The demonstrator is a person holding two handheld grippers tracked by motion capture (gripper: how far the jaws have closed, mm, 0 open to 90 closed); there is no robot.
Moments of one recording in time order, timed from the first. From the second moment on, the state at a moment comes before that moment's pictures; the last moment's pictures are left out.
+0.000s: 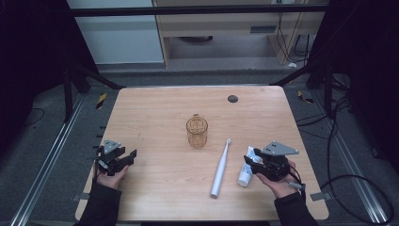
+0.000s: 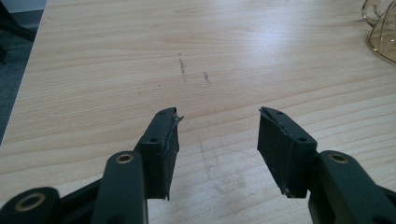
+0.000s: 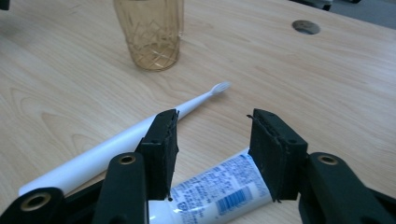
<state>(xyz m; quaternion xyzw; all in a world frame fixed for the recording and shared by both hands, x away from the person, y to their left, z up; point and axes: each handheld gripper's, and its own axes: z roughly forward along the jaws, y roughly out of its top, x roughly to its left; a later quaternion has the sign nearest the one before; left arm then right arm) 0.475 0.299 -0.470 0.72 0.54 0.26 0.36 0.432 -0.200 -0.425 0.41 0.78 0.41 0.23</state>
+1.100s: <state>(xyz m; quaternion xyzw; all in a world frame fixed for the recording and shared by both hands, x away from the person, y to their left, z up) 0.473 0.287 -0.468 0.75 0.52 0.24 0.34 0.449 -0.149 -0.459 0.41 0.81 0.38 0.17</state>
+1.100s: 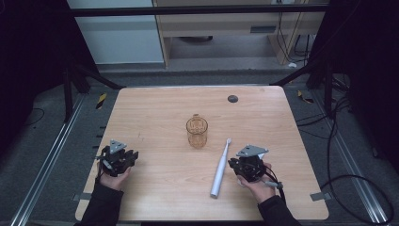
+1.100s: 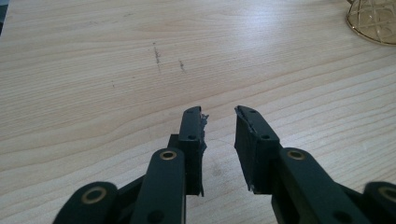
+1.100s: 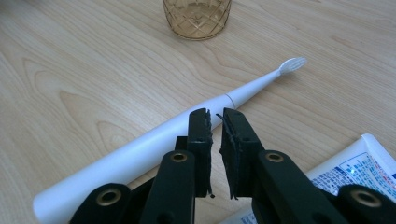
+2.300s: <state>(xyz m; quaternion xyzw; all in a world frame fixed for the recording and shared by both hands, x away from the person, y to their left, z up) 0.474 0.284 -0.469 0.76 0.51 0.24 0.33 0.483 -0.121 -0.478 0.45 0.82 0.32 0.18</state>
